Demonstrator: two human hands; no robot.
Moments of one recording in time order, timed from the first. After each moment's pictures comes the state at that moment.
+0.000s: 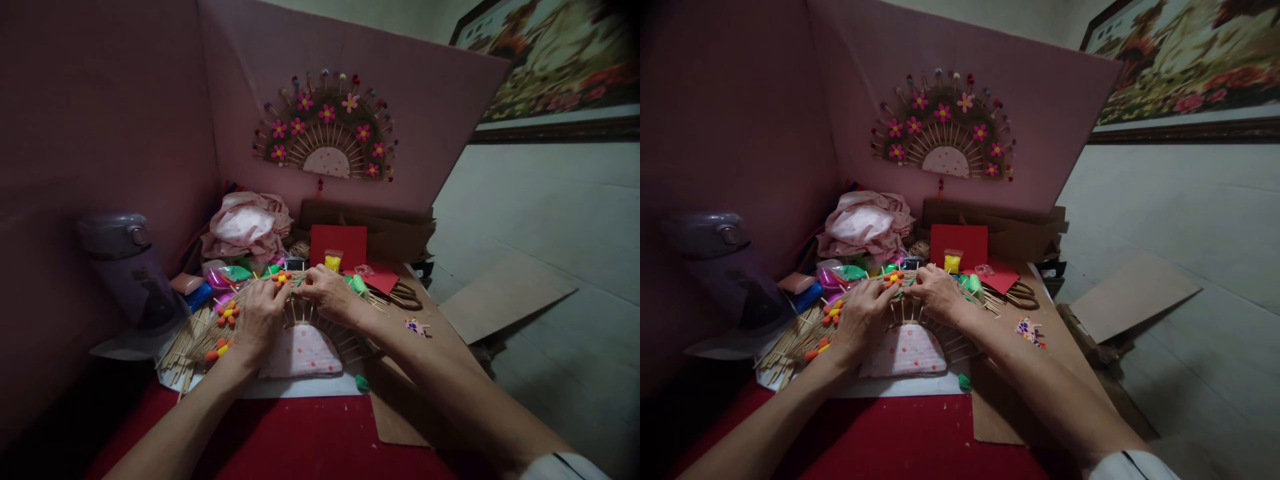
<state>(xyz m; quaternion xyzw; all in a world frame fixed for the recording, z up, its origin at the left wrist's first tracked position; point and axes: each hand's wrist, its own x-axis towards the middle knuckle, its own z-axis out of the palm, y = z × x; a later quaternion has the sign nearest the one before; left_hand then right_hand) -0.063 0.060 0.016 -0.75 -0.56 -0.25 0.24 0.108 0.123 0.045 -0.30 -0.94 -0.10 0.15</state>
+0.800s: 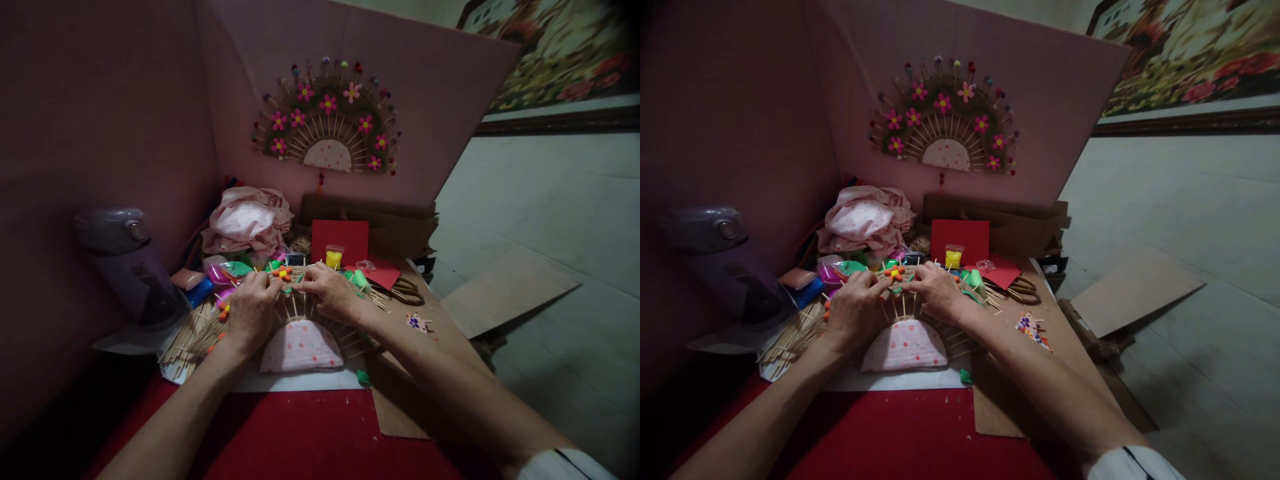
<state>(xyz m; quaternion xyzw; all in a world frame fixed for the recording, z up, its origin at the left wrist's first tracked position) -0.076 0.061 0.023 -0.73 -0.60 -0.22 0.22 0.105 0.120 0.045 -0.29 -0.94 -0.08 0.15</state>
